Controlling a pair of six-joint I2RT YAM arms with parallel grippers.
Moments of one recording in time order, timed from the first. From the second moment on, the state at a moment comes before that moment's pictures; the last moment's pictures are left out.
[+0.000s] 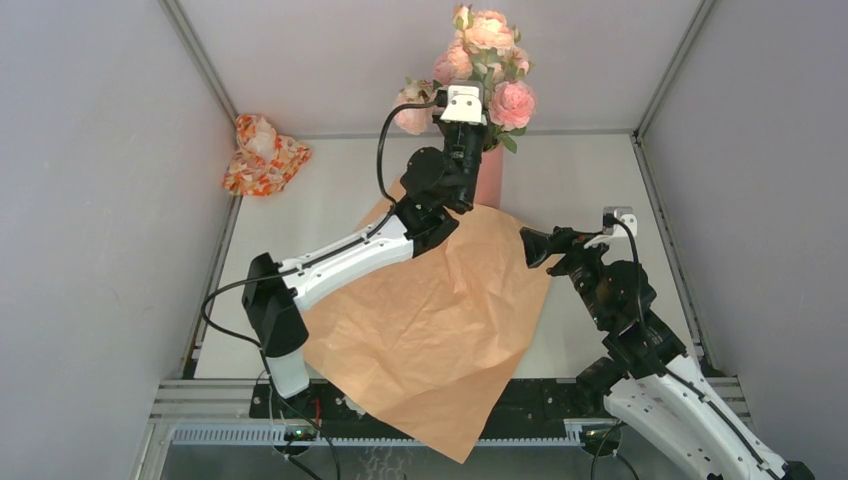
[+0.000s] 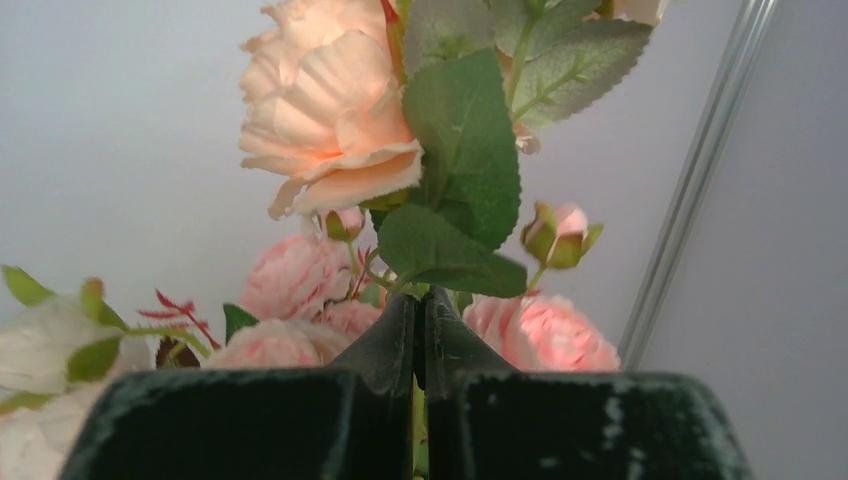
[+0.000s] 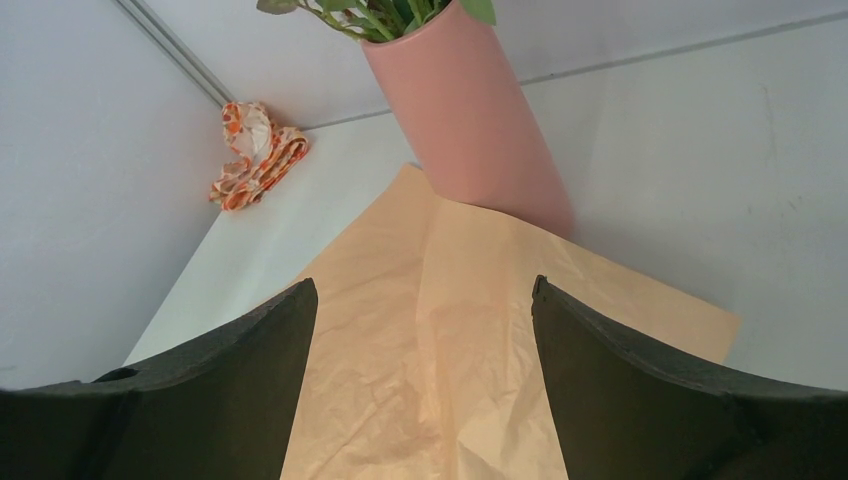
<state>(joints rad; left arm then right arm) -1.00 1.79 1.73 0.70 -0.68 0.28 0.58 0.50 0.60 -0.15 0.26 0.45</state>
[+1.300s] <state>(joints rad) -0.96 1.85 1.63 0.28 -0.77 -0.14 0.58 0.43 0.59 -0.18 0.25 0.49</state>
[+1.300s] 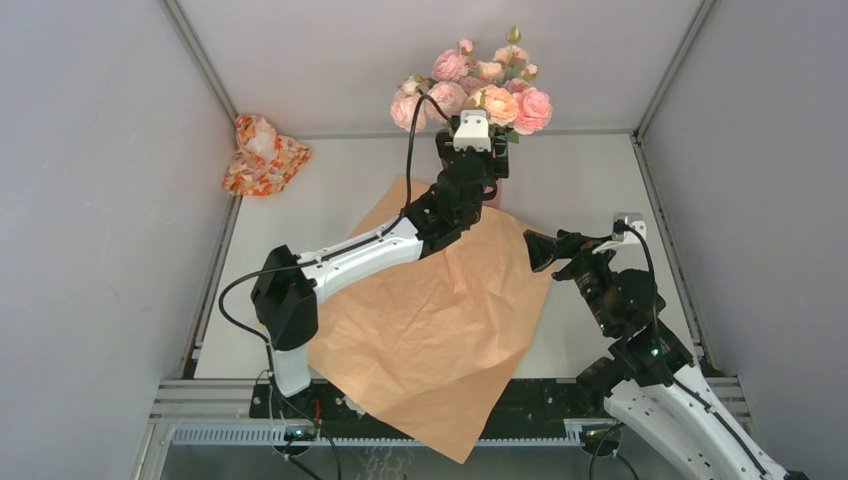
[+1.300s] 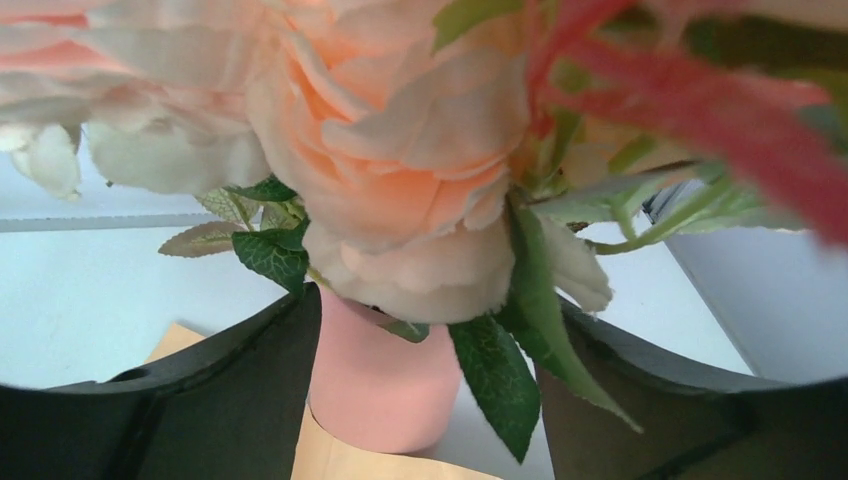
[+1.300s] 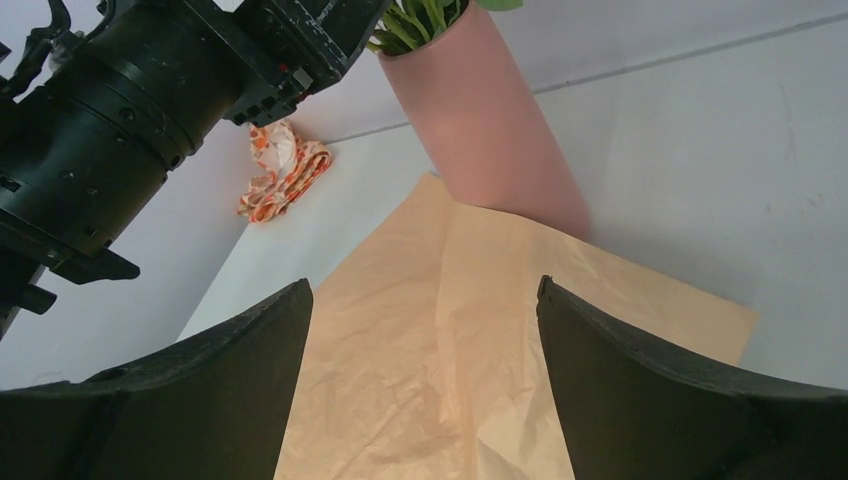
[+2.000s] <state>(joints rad) -1.01 1.55 1.62 0.04 -0.82 -0.18 0.58 0.44 0.60 -0.20 0.24 0.52</state>
